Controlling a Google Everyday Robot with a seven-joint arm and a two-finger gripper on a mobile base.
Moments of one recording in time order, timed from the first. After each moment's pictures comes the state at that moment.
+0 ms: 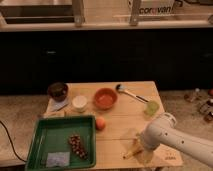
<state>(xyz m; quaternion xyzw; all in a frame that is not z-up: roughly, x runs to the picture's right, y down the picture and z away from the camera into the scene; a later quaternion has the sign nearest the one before) 0.197 0.309 0.759 -0.32 -0.08 -0.03 0.94</state>
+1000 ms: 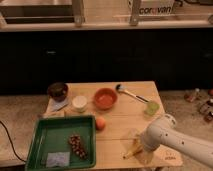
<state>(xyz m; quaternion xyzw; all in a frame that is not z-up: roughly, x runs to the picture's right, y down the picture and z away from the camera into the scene) 0.197 0.312 0.761 -0.32 -0.08 -0.04 0.94</state>
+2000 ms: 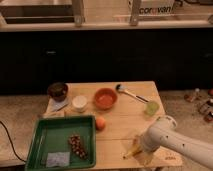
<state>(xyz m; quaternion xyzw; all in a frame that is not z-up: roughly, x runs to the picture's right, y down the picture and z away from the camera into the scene) 0.195 0.317 0.762 -0.31 -0.09 -0.04 0.94</state>
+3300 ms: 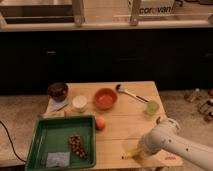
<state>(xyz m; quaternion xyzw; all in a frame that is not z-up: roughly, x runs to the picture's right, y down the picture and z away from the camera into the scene) 0.197 0.315 0.752 -0.29 -0.09 -0.03 0.95</state>
